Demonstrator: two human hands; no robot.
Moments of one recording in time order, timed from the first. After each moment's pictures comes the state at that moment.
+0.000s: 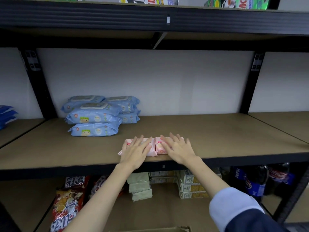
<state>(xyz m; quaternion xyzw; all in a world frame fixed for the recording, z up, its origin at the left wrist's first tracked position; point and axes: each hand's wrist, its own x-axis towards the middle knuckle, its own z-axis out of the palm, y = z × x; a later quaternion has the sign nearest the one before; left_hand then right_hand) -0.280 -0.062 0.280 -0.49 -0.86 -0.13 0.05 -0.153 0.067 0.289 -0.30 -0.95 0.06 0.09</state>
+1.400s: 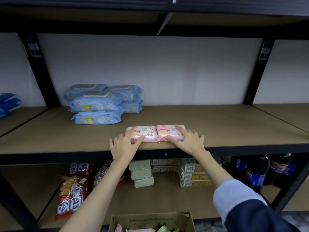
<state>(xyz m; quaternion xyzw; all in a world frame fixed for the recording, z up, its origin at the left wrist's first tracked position) -0.288 -0.087 0.260 -0.31 -0.90 -0.28 0.10 -0.136 0.078 0.277 -0.40 -0.90 0.13 0.11</state>
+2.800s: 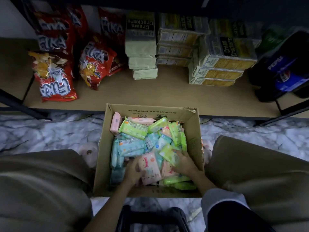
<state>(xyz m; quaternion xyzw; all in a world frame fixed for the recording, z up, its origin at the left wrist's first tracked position) -0.131 -0.235 -0.148 -0.11 -0.80 -0.34 -0.48 -0.001 -0.054 -0.127 -0.41 -0.79 0.36 -0.27</state>
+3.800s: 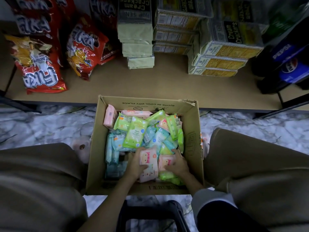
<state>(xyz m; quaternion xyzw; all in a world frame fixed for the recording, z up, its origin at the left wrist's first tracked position) -0.124 -0.214 -0.153 -0.16 -0.81 -0.32 -0.47 0.008 -0.081 -0.158 -0.54 -0.68 0.46 -0.18</state>
